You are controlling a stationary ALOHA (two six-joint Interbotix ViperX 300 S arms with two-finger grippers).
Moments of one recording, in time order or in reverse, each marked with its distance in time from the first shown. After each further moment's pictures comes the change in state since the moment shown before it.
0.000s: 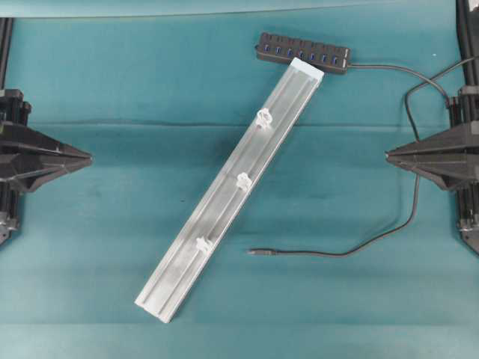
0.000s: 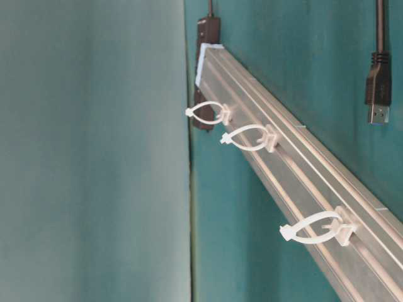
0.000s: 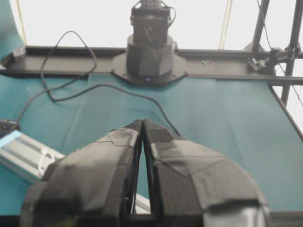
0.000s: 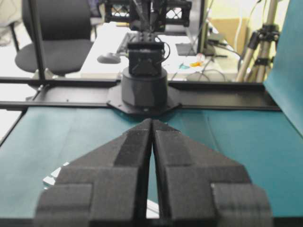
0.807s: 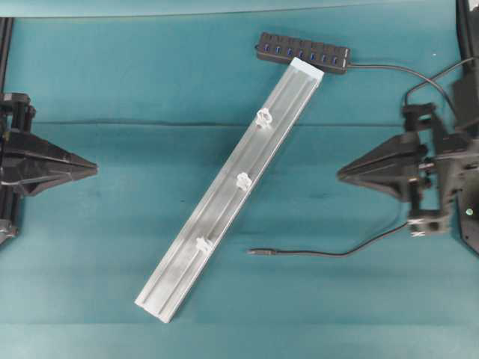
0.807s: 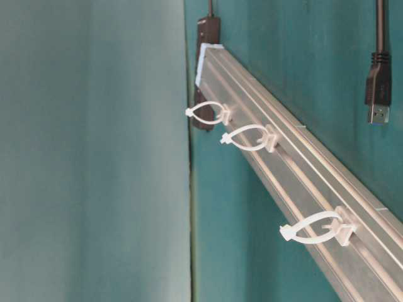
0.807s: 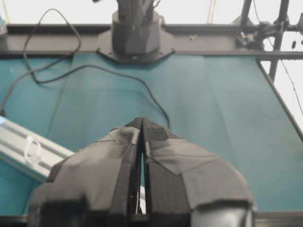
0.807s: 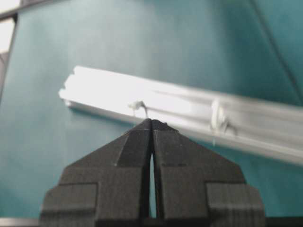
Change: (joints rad) left arm -0.035 0.028 -0.084 0.015 0.158 -0.011; right arm 0.008 0.341 -0.219 0.094 0.413 0.245
